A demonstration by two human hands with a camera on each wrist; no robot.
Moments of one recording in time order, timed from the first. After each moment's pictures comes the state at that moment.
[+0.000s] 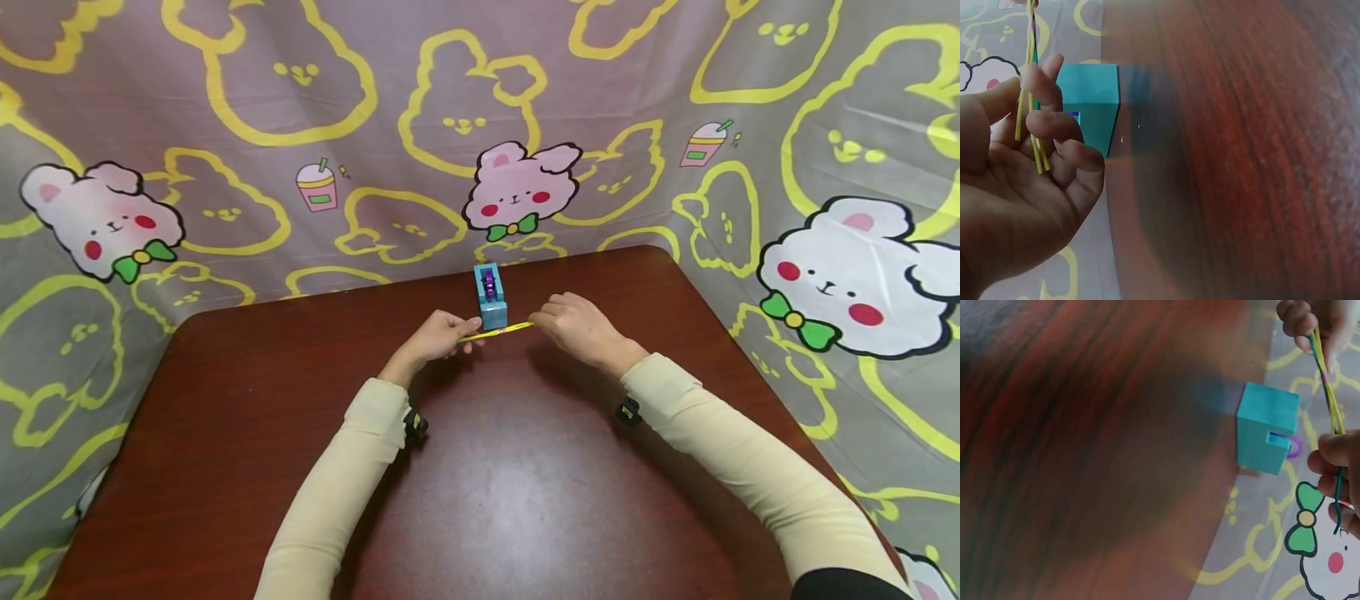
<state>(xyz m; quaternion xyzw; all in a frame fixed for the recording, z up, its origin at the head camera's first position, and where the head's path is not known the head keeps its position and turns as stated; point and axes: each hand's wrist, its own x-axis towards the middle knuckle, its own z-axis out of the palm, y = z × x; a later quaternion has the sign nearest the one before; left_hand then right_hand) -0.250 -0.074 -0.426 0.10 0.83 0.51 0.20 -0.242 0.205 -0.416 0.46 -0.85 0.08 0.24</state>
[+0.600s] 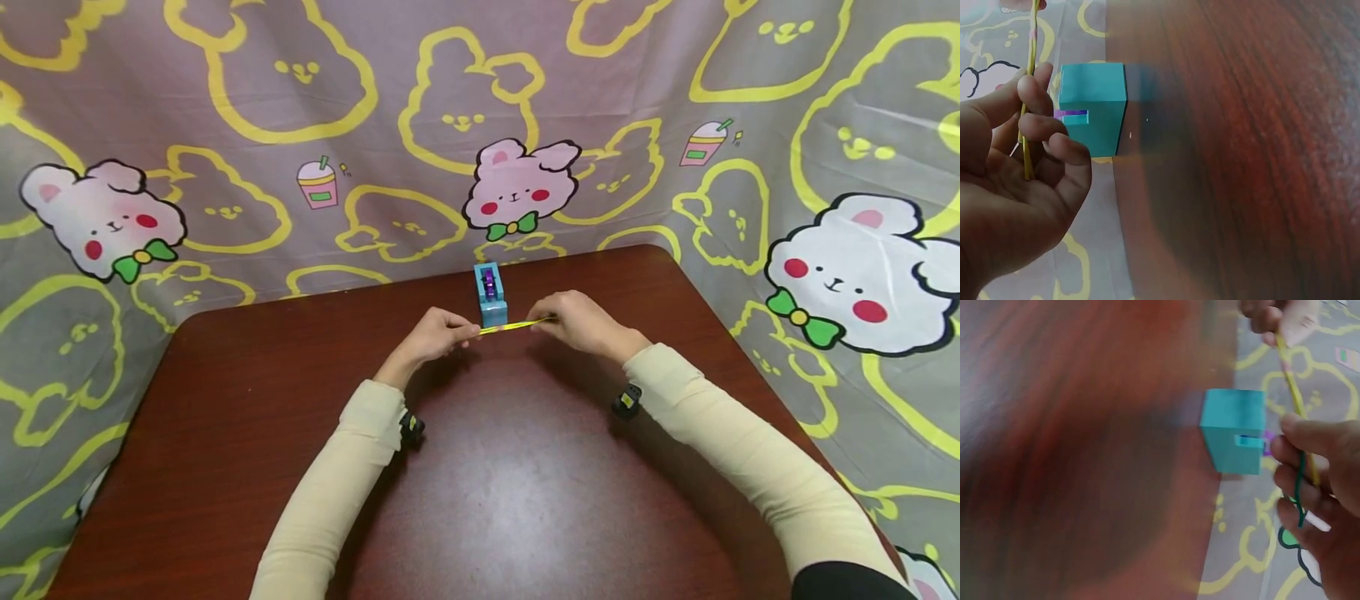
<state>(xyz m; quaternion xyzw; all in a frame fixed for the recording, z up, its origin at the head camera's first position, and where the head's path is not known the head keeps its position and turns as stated) -0.247 -0.077 -0.426 0.12 0.84 0.51 0.15 -0.244 0.204 -0.406 0.36 -0.90 0.25 0.04</state>
